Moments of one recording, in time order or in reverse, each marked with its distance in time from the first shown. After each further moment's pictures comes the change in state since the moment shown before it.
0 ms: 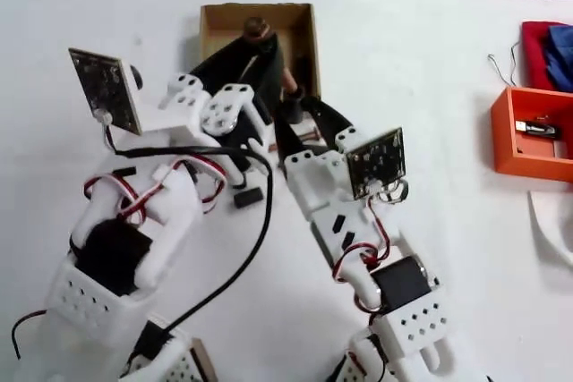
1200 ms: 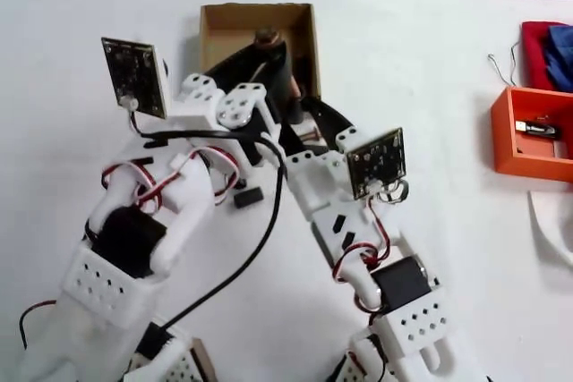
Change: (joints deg) left arm 0.1 3.4 1.5 0.4 0.0; right arm 0.1 -0.1 0.0 0.3 0.0
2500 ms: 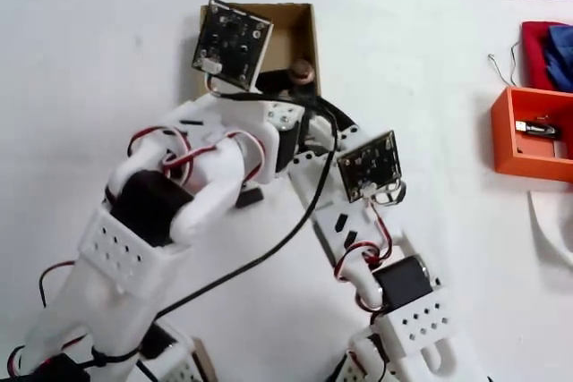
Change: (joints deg) left arm 4.6 14.2 -19.4 26.2 -12.9; right arm 0.3 0.0 0.0 0.0 5.5
